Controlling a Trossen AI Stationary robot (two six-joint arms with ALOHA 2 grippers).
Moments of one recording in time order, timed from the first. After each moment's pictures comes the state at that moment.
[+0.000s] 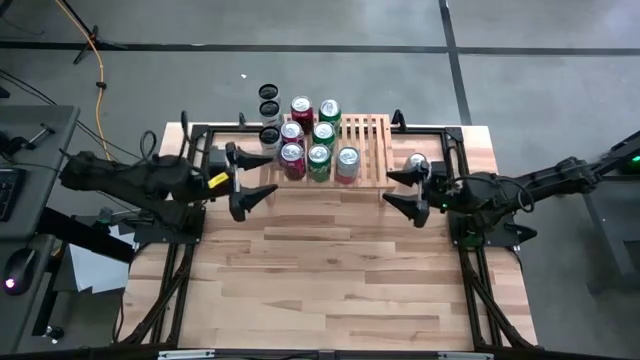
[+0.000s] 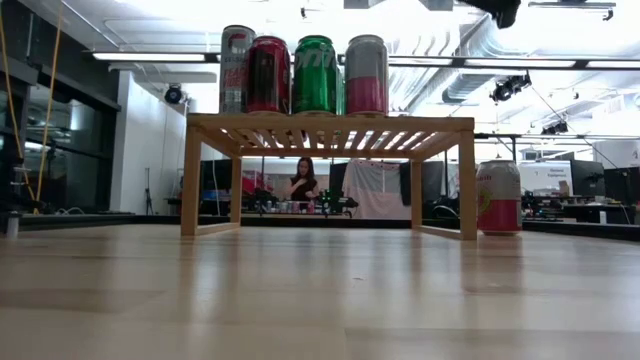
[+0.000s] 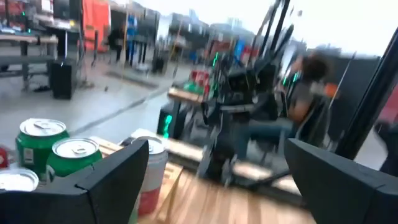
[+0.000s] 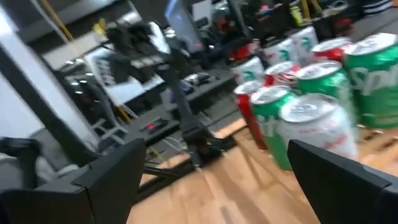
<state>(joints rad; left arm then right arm) -0.23 0.90 0.96 -0.02 -0.49 -0.20 0.27 0.77 0.68 0.12 0.50 0.44</state>
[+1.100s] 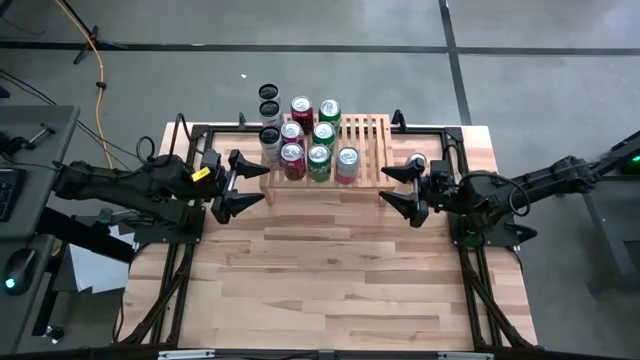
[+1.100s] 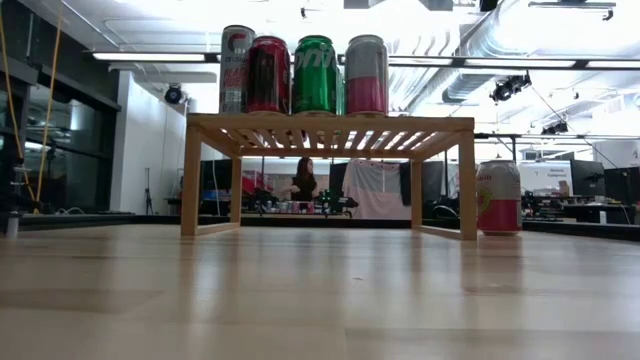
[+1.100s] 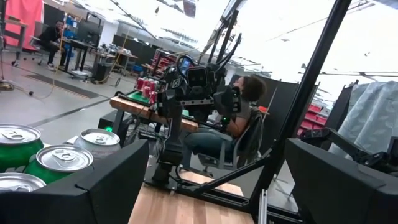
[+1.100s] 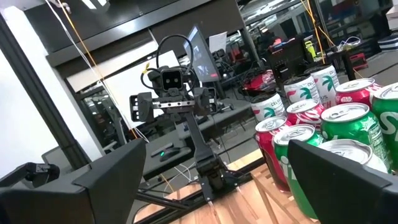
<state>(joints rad) -0.11 0.74 0.69 0.25 -0.14 -0.31 0.27 0.85 0.68 0.38 0.47 0.33</state>
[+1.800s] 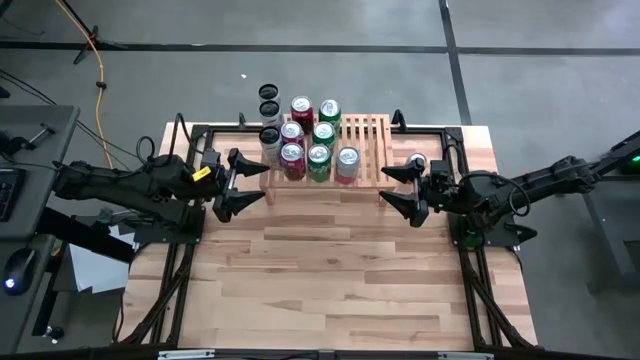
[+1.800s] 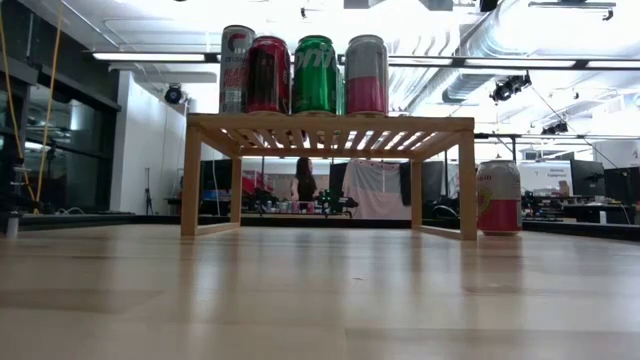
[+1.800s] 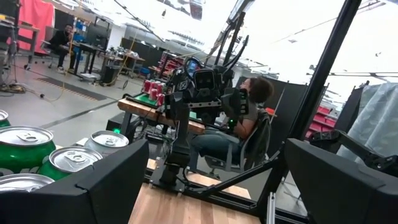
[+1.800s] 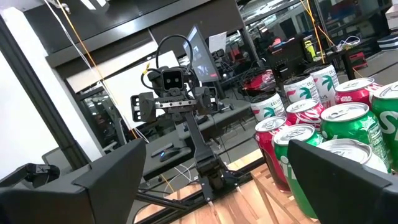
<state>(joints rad) -0.11 0.74 0.69 0.25 -0.17 -0.30 0.27 0.85 0.68 0.38 0.47 0.34</state>
